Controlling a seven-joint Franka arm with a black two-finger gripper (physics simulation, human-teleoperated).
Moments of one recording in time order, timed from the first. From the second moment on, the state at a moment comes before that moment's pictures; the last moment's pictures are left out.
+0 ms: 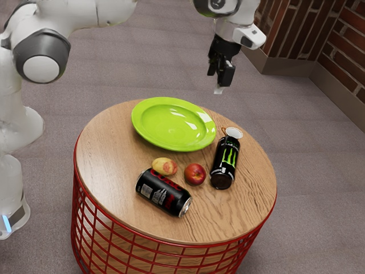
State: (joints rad) arm -0.60 0.19 0.70 -1.30 -0.09 1.42 0.14
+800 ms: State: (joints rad) arm 0.13 -0.19 -0.22 -1.87 -0.06 1.64 0.16
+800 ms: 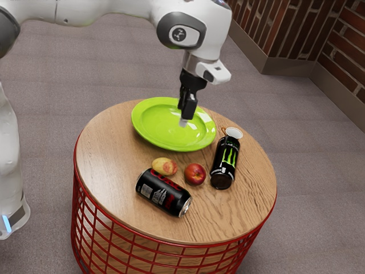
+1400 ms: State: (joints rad) arm 0.12 -0.13 -0.34 -2.05 -0.06 2.00 0.09
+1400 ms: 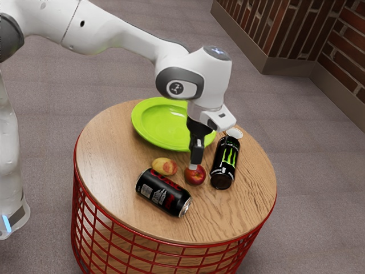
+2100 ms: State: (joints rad) arm 0.14 -0.01 -0.33 -2.07 -0.06 2.12 0.05
